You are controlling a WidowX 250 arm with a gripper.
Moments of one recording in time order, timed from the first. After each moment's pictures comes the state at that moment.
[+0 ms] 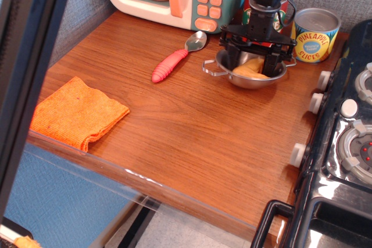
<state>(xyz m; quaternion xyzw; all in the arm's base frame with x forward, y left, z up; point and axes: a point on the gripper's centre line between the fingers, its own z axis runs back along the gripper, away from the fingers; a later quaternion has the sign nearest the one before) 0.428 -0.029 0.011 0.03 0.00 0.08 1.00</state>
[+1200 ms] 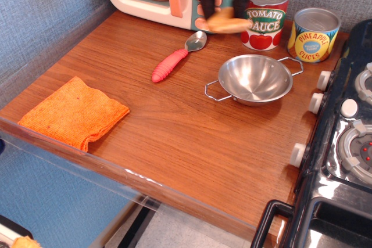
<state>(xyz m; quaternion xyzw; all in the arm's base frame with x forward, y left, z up) 0.424 0.034 0.093 -0.05 -0.06 0.09 0.99</state>
